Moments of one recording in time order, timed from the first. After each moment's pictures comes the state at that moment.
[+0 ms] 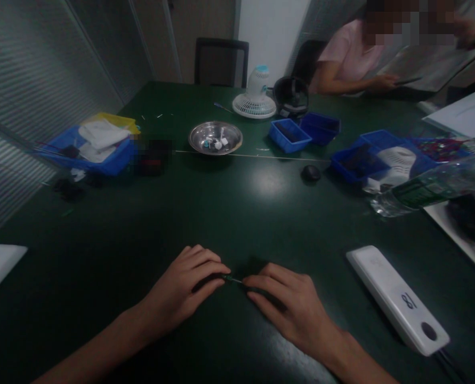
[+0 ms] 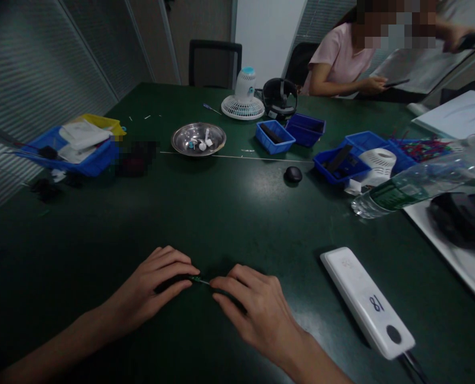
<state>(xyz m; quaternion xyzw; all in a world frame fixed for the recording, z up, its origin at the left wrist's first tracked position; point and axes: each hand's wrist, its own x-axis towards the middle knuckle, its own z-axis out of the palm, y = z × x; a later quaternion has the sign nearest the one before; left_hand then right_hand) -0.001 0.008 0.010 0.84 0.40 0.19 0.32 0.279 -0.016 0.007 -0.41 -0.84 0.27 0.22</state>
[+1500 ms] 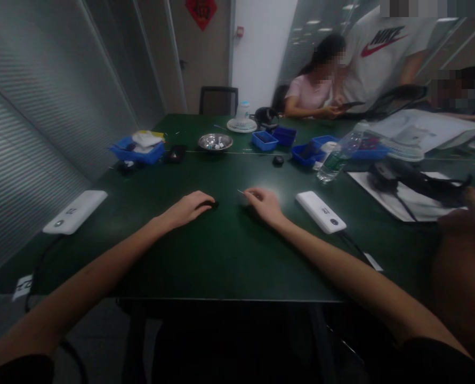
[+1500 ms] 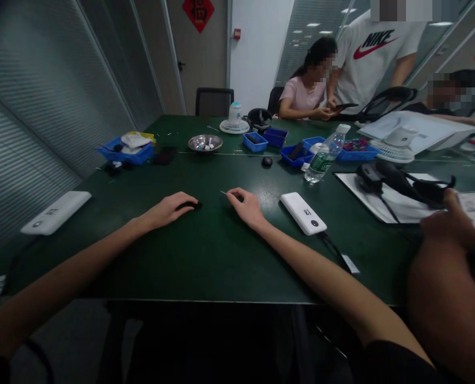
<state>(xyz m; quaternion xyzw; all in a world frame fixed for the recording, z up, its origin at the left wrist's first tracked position) -0.033 -0.031 0.013 0.89 0.37 0.19 0.21 0.286 -0.033 0.012 -0.53 -0.71 0.28 0.36</state>
